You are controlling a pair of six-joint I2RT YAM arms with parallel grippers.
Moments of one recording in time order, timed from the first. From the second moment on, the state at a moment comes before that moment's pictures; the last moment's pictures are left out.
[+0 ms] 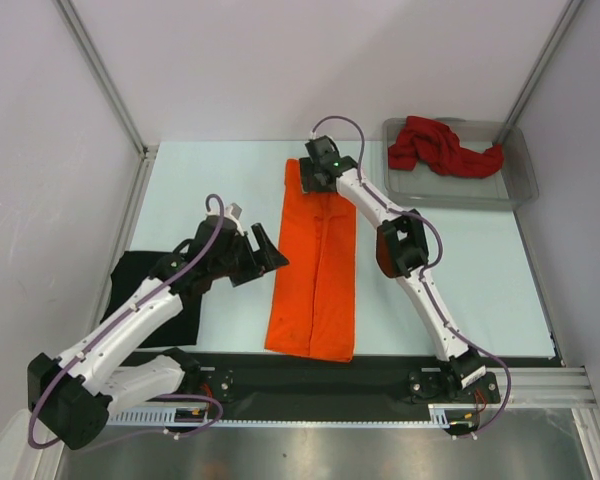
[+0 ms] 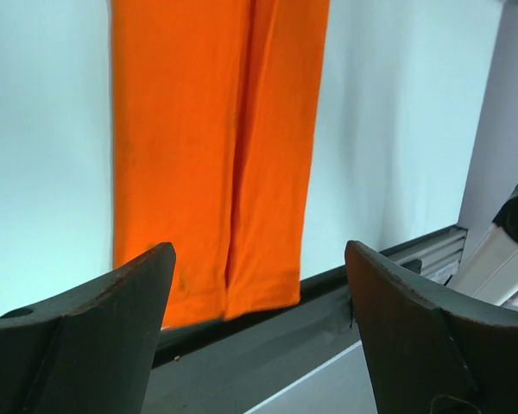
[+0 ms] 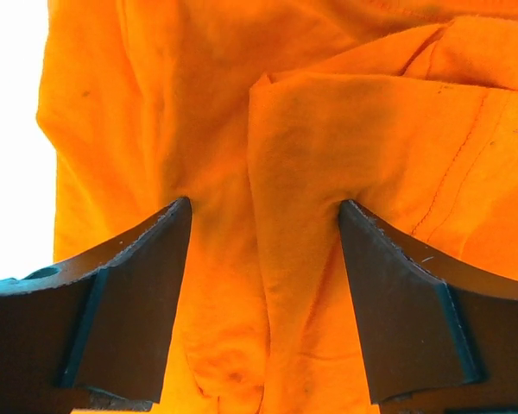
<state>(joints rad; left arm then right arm) -0.57 1.01 0.85 -0.55 0.11 -0.87 0.52 2.72 2.57 -0.69 0.18 0.31</state>
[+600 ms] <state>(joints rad) -0.57 1.04 0.71 -0.49 0.26 -0.89 0.47 2.43 2.43 -0.64 0.00 0.41</state>
